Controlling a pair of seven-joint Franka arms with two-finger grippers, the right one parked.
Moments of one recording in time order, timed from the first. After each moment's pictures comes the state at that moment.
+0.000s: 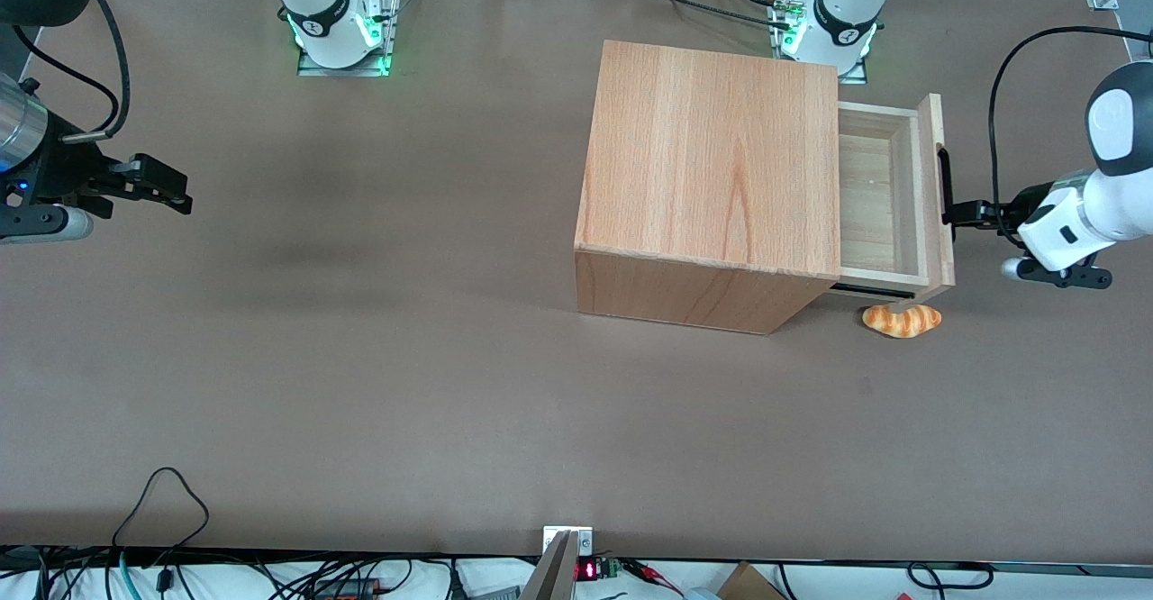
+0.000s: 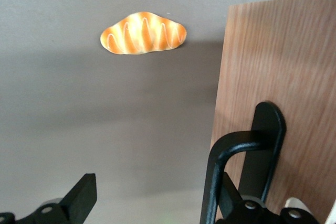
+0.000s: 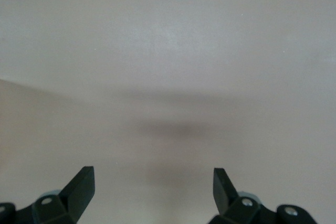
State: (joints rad) arm 0.24 0.18 -0.07 -1.86 -0.04 1.75 0.25
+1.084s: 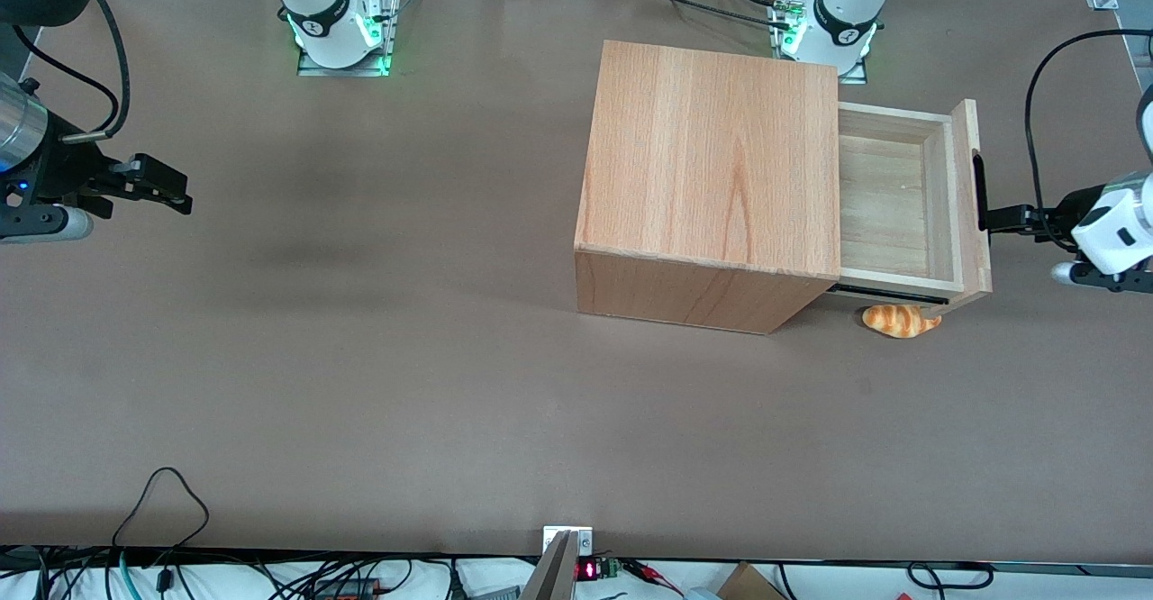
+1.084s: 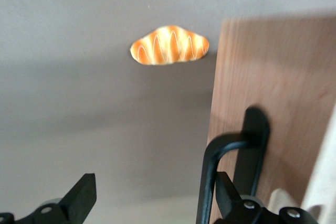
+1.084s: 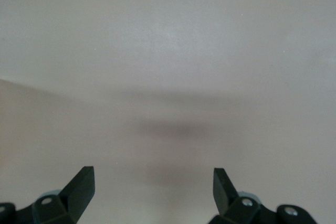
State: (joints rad) arm 0.31 0.22 -0.07 -1.77 -0.04 1.74 0.33
